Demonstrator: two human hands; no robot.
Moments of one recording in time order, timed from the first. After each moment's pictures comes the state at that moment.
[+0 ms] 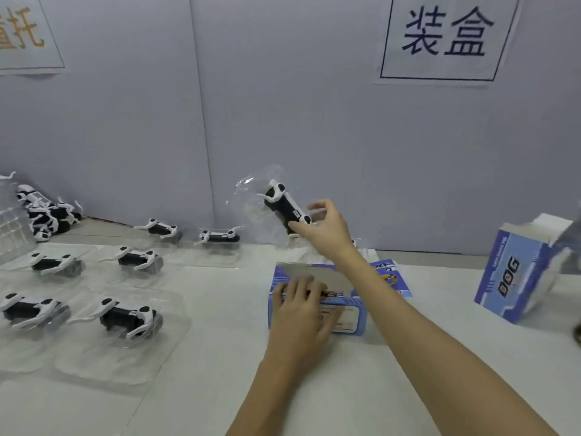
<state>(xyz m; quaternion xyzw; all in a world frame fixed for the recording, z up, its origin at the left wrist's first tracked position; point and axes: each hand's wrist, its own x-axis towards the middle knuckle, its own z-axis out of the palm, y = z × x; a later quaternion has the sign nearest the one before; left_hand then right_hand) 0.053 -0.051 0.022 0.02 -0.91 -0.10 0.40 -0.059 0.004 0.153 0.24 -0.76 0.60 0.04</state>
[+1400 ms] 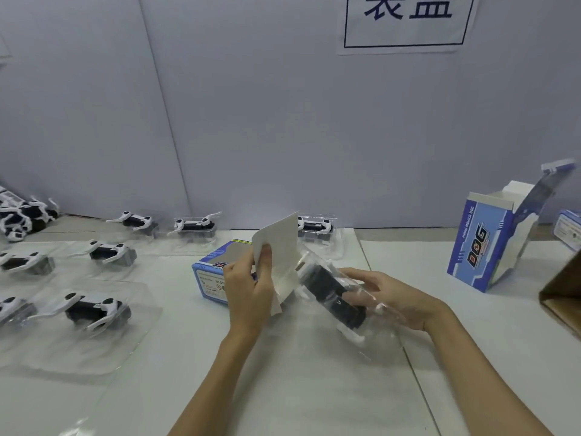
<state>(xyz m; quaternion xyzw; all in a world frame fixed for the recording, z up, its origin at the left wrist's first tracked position) 0.050 -0.047 0.051 0.12 -0.74 -0.48 0.46 -0.048 0.192 0.063 0.33 -0.72 0.52 -0.32</state>
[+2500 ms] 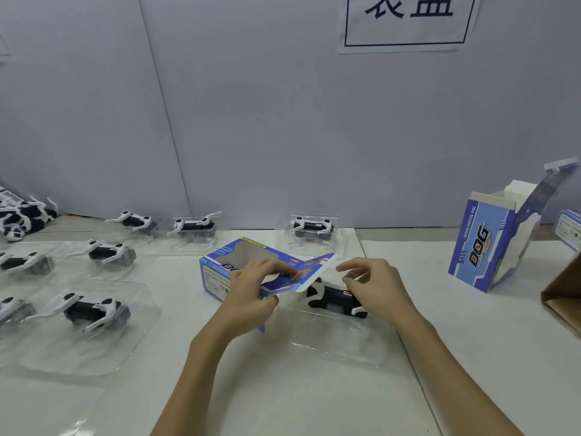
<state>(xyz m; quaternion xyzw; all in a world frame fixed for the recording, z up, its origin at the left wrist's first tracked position) 0.075 -0.075 0.064 -0.03 -0.91 -0.39 0.18 -0.035 0.157 0.059 0.17 -0.88 0.45 0.04</state>
